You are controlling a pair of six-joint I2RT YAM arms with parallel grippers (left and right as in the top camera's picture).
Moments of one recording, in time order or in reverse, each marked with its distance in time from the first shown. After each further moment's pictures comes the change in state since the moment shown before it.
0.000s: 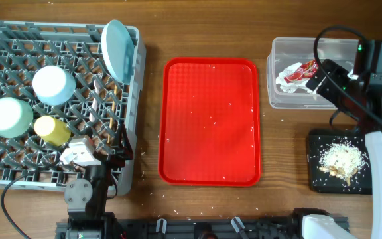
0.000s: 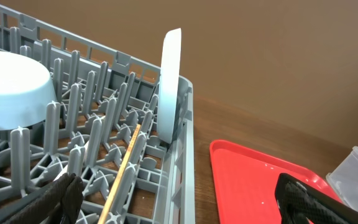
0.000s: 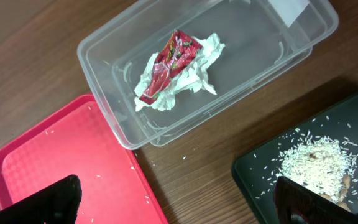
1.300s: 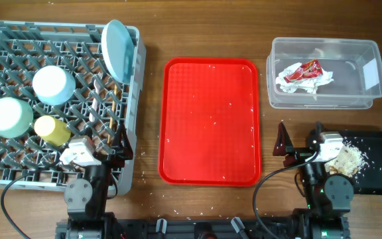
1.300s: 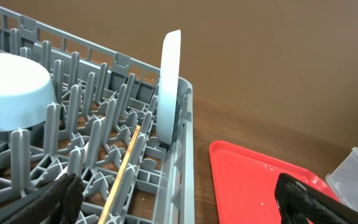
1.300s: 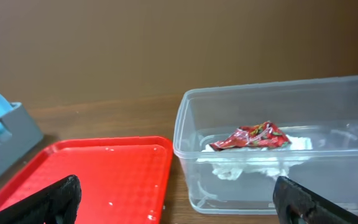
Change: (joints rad) left arm 0.000 -0.005 0.000 0.000 0.000 0.000; right arm 0.032 -1.242 -1.356 1.023 -0.249 -0.372
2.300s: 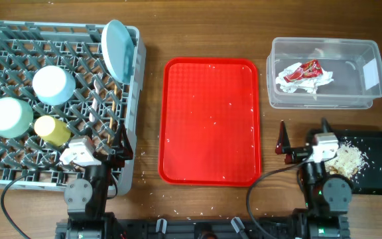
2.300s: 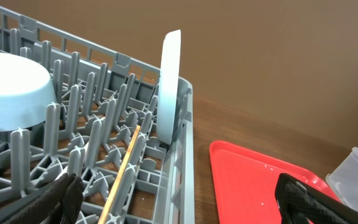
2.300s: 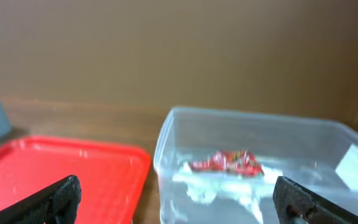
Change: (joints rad) left arm 0.000 0.000 0.000 0.000 0.000 0.000; right arm 0.000 -0.005 -0.060 0.121 0.029 -0.187
